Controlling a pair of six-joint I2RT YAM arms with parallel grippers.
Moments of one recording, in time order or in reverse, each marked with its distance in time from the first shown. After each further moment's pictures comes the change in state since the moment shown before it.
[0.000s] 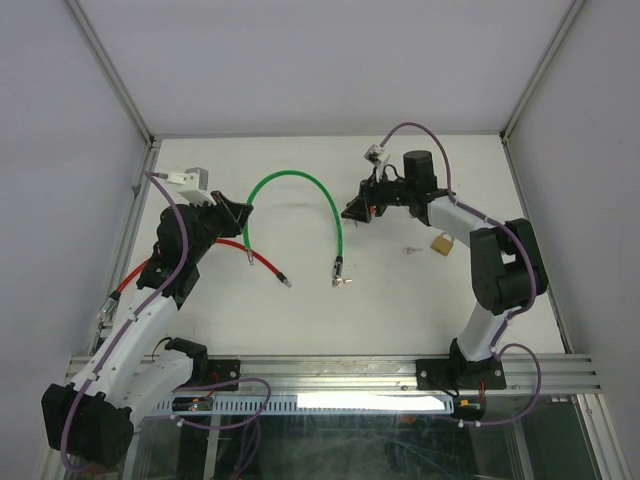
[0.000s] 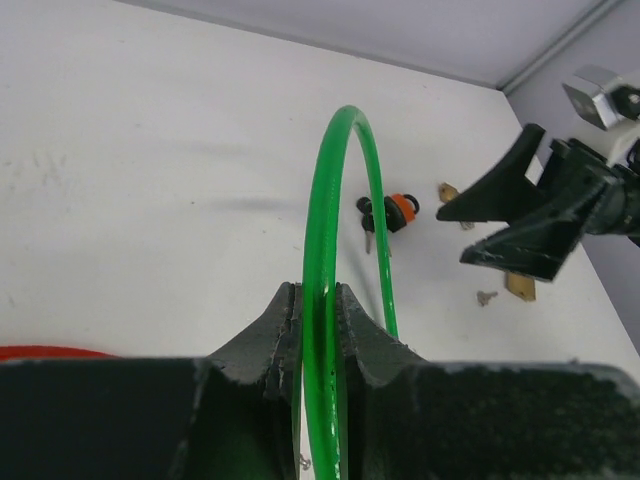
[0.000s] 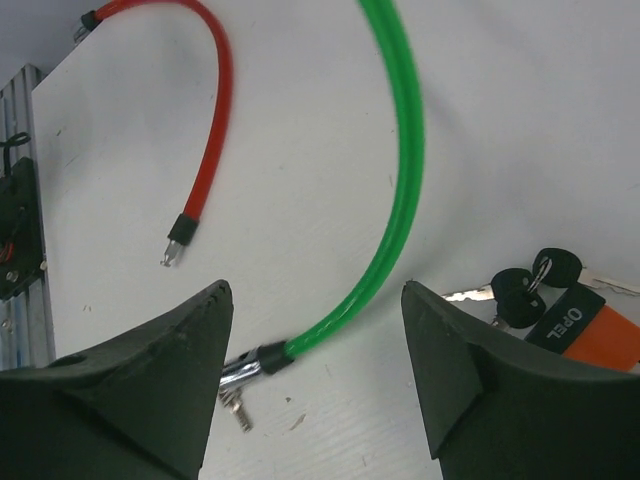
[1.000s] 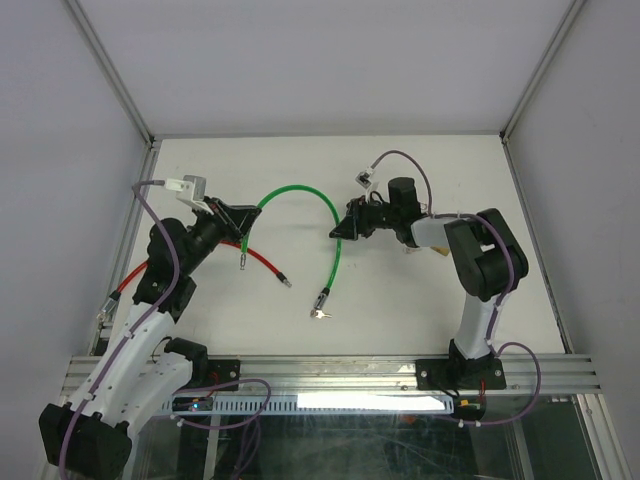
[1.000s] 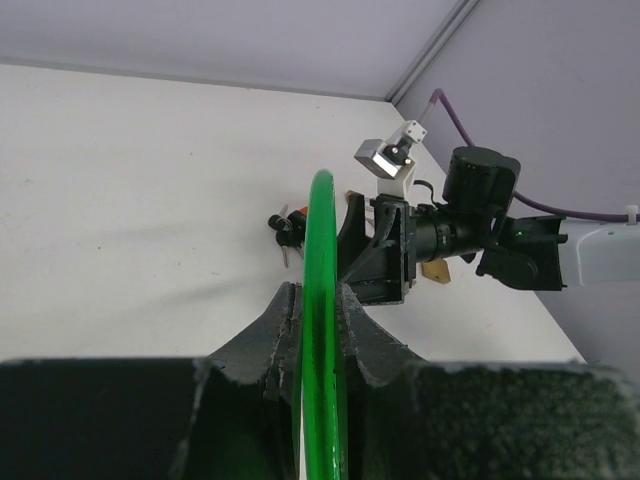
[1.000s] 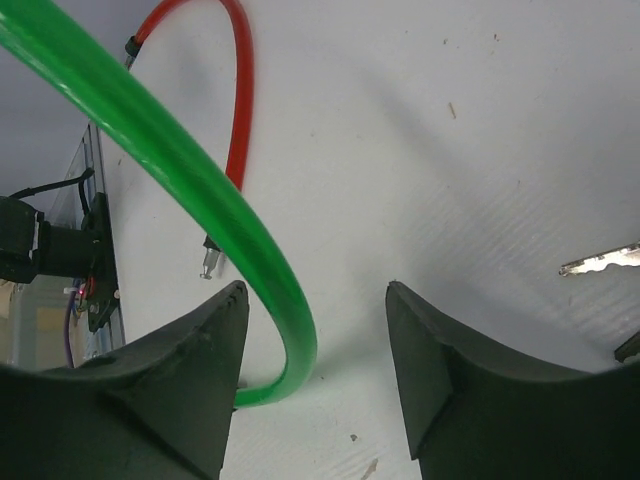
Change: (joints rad) left arm -0.006 -0.110 -0.075 0.149 0.212 -0.029; right arm 0.076 0.131 -0.189 0.398 0.026 0.397
